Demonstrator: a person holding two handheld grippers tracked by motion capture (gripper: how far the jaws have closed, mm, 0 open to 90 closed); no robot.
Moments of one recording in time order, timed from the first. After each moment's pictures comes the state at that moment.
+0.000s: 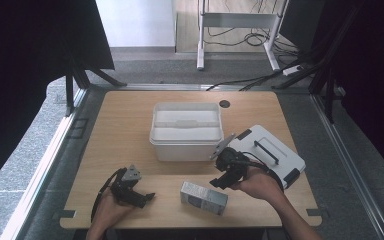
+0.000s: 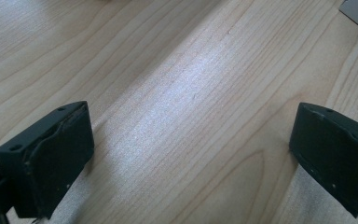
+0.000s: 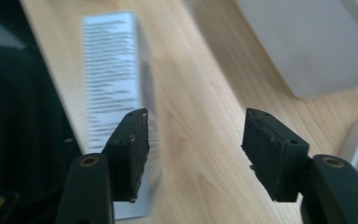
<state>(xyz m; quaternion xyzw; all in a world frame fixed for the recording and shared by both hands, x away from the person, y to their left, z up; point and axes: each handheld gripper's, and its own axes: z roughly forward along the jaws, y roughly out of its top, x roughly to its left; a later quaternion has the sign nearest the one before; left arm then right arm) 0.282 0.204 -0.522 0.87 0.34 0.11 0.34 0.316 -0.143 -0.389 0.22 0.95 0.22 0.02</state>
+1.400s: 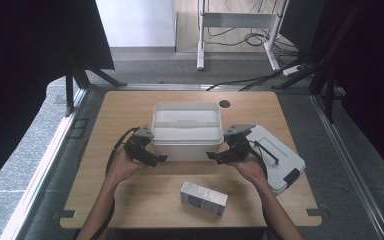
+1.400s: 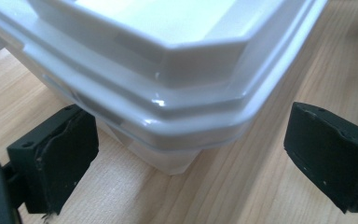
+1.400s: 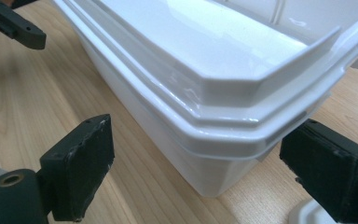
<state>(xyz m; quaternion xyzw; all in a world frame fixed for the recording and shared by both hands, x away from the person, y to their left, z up) 0.382 0.173 -0.453 0.88 0.29 0.10 0.36 0.393 -0.170 -0.448 0.30 0.85 0.43 0.10</state>
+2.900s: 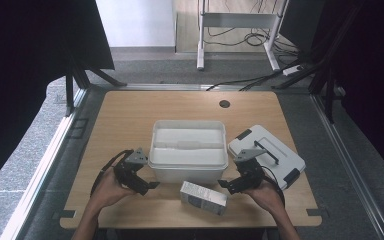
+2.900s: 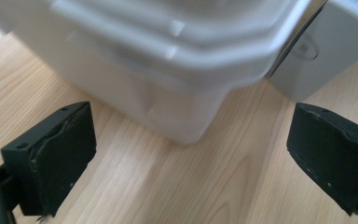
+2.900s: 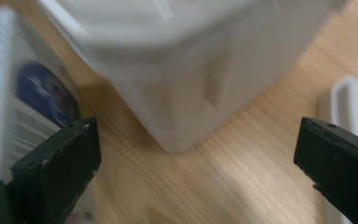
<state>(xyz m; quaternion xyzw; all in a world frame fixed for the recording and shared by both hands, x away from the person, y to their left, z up) 0.310 0.192 -0.451 0.90 0.25 0.08 0.34 0.318 -0.203 -0.463 0.31 0.87 0.37 0.09</state>
